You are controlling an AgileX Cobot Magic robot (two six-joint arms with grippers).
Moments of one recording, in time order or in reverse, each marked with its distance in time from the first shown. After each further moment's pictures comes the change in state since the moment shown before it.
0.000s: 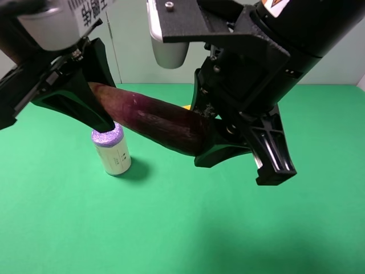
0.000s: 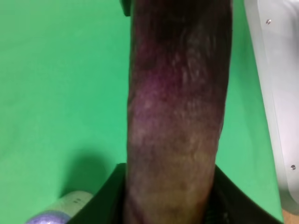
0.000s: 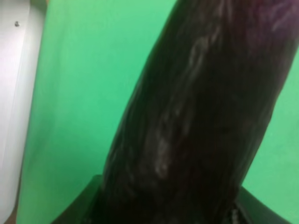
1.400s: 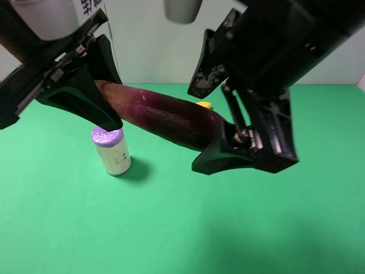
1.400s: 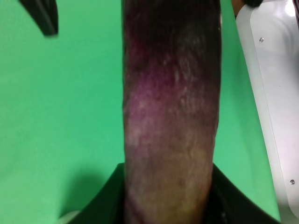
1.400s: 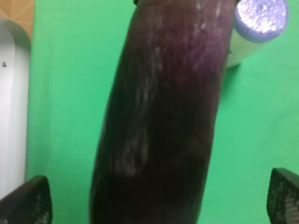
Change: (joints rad) left arm 0.000 0.000 0.000 -0.048 -0.012 0.024; right arm 0.000 -0.083 0.000 -0.012 -0.040 0.148
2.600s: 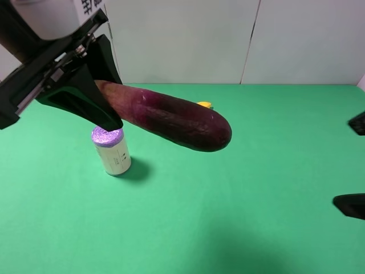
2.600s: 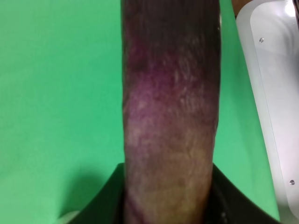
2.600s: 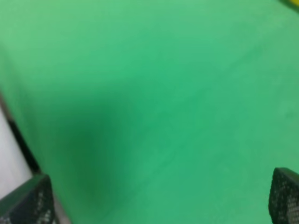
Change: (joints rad) left arm 0.000 0.000 0.000 0.000 0.000 -0.002; right arm 0.000 -0.638 0.437 -0.277 0.070 0.605
